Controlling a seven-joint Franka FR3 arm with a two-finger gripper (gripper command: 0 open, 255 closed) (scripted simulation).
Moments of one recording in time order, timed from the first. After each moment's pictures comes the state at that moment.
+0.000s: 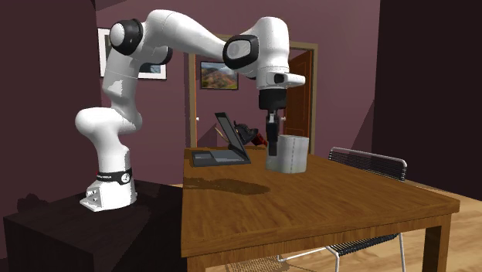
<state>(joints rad) 0.08 0.33 -0.10 -1.66 0.02 2.01 -0.23</state>
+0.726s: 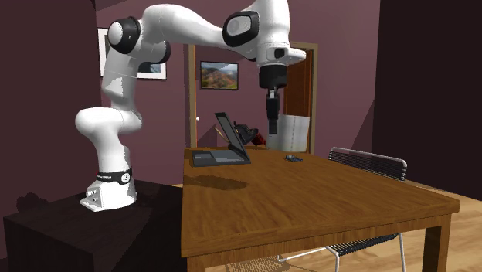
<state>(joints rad) 0.08 0.30 -0.10 -1.55 0.02 1.87 -0.23</state>
